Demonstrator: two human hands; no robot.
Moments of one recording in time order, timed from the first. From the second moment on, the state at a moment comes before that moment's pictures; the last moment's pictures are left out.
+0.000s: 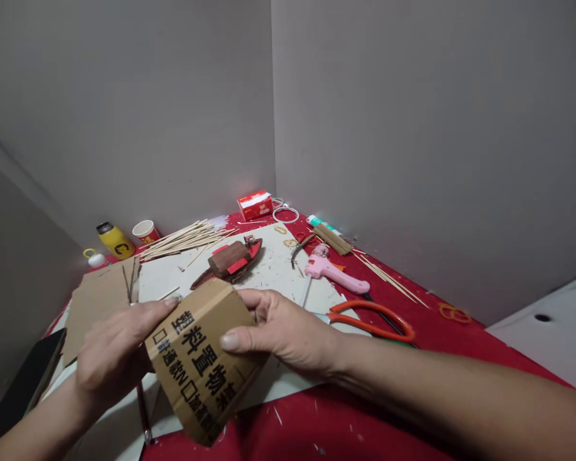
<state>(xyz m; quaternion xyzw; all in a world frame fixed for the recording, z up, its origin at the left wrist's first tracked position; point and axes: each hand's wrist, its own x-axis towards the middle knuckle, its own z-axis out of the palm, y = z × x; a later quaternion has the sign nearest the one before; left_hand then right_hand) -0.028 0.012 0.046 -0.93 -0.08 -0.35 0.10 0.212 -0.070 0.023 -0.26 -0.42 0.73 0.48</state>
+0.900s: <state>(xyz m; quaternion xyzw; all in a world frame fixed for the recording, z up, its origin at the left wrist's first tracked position) -0.025 -0.010 0.018 -0.91 -0.13 -0.38 -0.14 0.208 -0.082 0.016 -0.33 -0.44 0.70 0.46</state>
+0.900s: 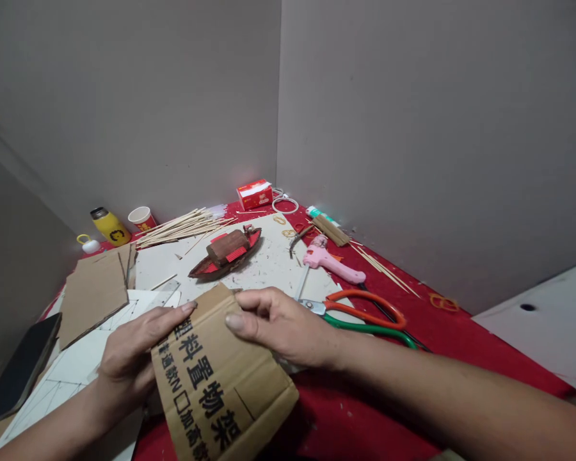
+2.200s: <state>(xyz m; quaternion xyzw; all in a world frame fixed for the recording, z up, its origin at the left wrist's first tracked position) -0.008 -0.053 0.031 -0.67 -0.29 -0.27 -0.63 0.178 -0.091 0.055 -0.32 -0.70 0.57 0.27</state>
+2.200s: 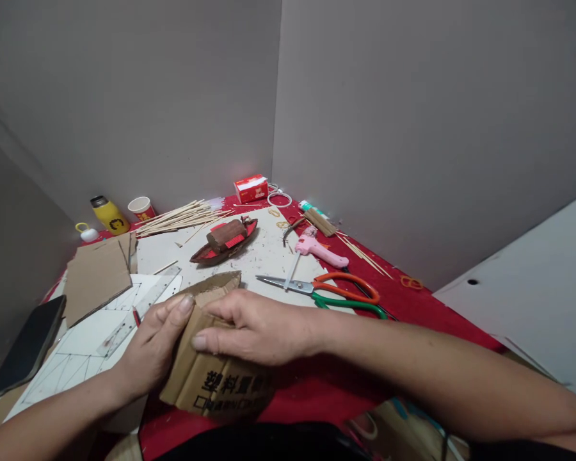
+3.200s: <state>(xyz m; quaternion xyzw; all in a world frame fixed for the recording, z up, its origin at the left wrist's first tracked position) -0.007 -0.054 0.040 -0.52 -0.34 -0.23 -0.75 0.177 -0.090 0.033 -0.34 -0.67 0.58 0.32</state>
